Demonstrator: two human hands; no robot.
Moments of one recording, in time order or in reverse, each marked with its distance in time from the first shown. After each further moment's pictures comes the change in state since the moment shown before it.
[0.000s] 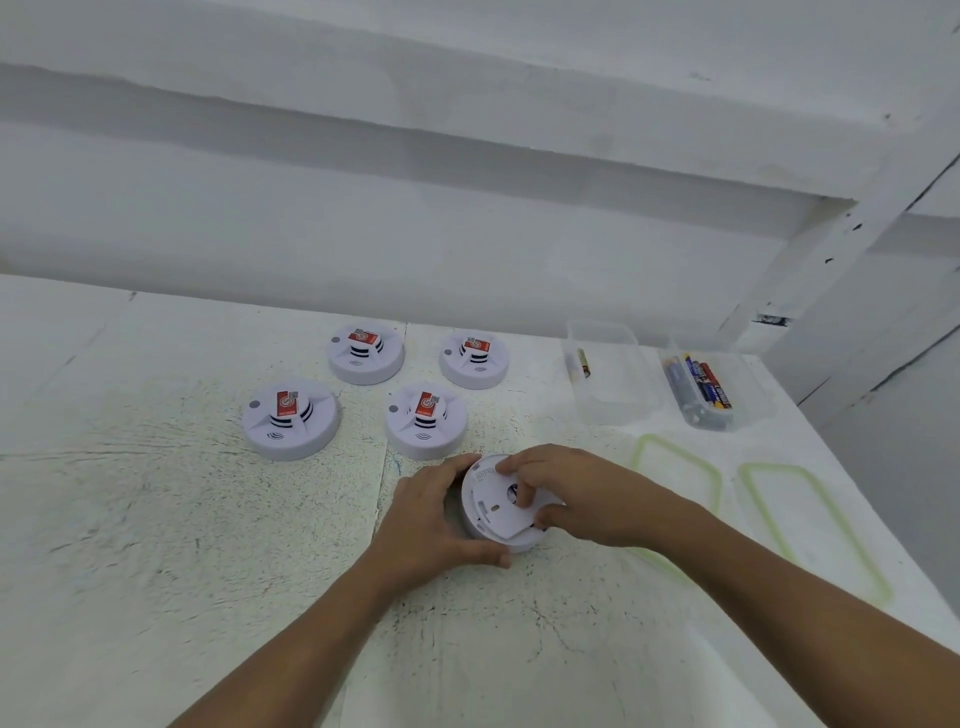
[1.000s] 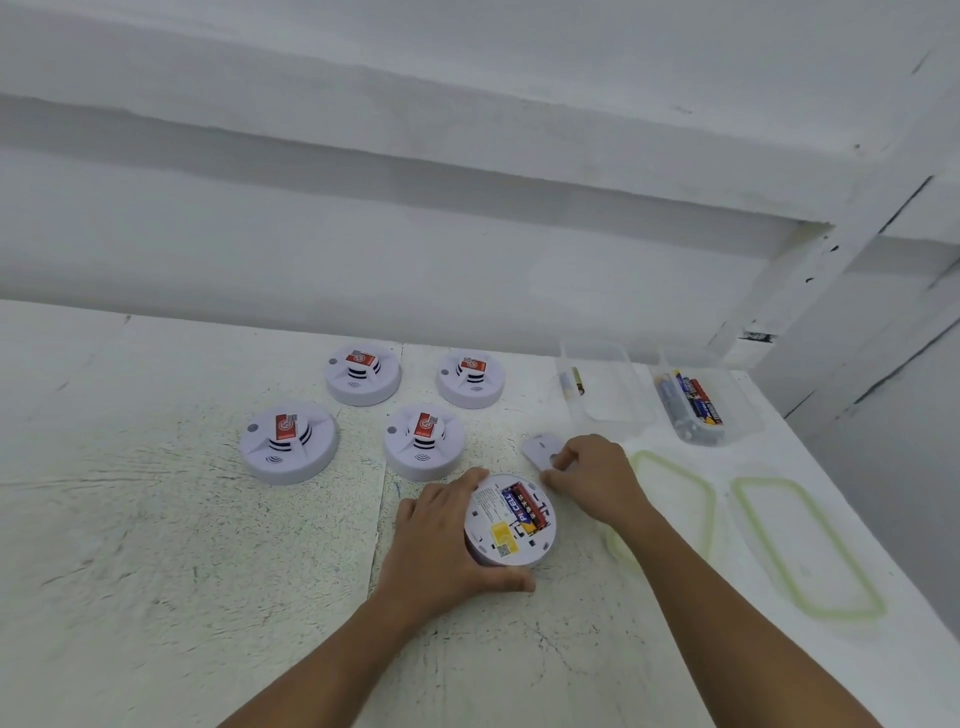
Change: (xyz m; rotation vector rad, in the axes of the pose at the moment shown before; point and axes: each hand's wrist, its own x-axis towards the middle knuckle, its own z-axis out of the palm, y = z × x) left_hand -0.002 0.019 0.006 0.317 0.000 -0.016; right_hand 0.029 0.042 0.022 0.281 0.445 0.650
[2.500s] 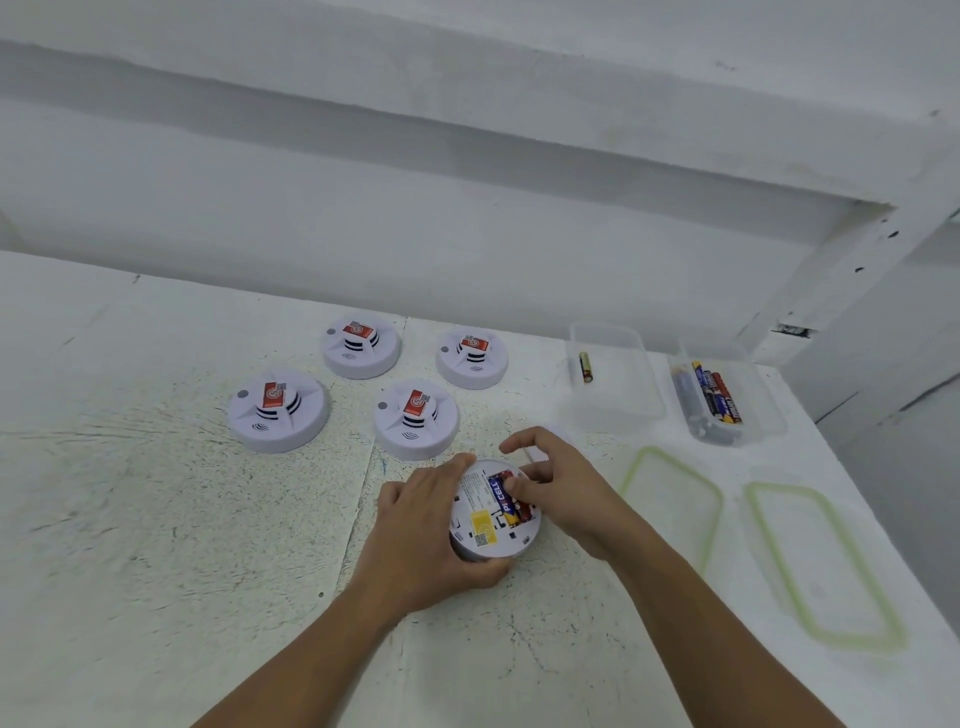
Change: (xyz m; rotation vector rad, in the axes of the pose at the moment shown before) left_hand -0.004 0.006 0.014 0.103 0.172 0.041; right_hand -0.025 -0.012 0.000 0.677 -0.421 0.004
